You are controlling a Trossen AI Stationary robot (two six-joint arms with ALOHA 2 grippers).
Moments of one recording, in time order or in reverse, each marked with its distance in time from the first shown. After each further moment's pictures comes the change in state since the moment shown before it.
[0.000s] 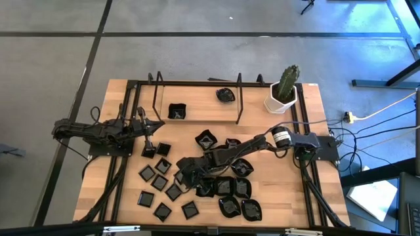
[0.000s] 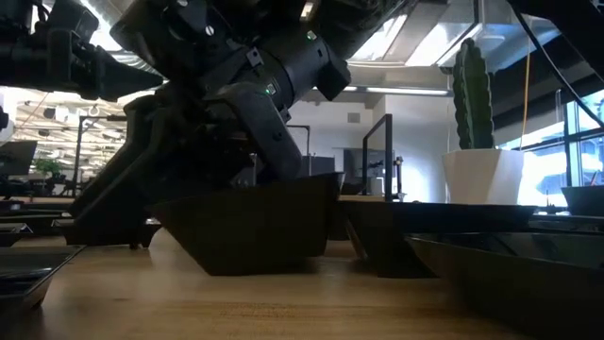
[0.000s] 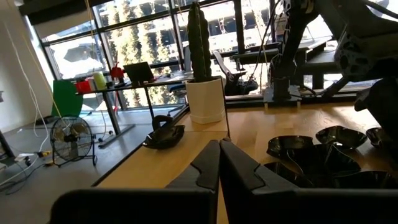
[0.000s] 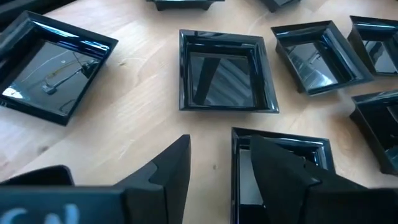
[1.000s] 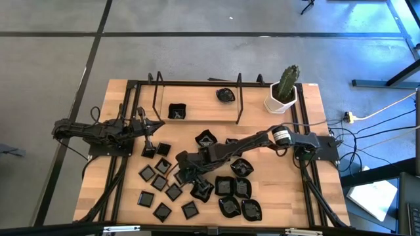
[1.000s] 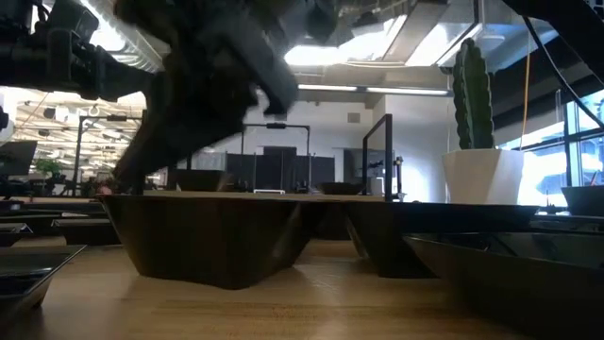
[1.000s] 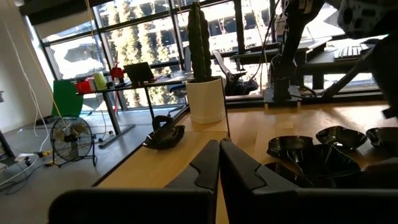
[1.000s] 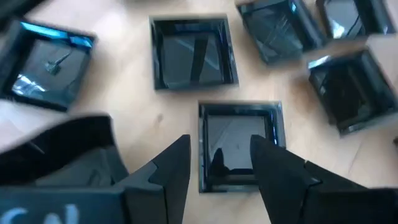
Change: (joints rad) left arm 0.000 0.000 0.000 0.002 -0.001 0.001; right arm -0.009 -0.004 0.238 -0.401 0.064 0.054
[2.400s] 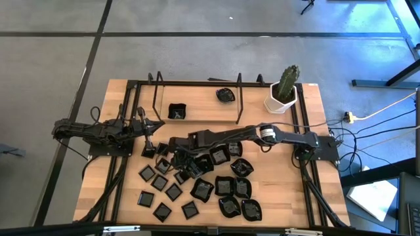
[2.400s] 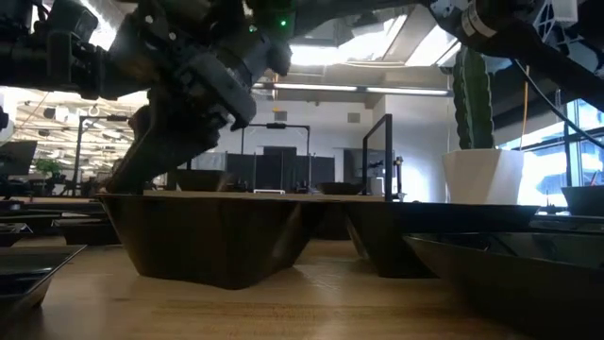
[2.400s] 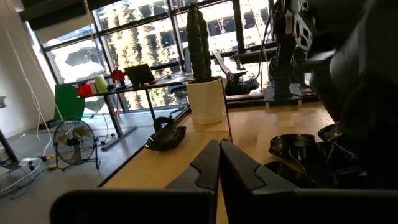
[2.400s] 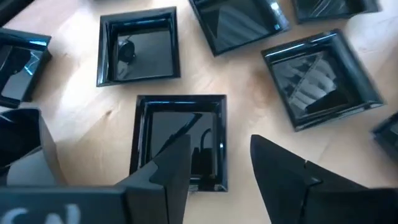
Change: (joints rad) left arm 0.000 0.001 0.000 0.000 0.002 0.027; right arm -0.130 0.217 0.354 -0.222 -0.203 -0.055
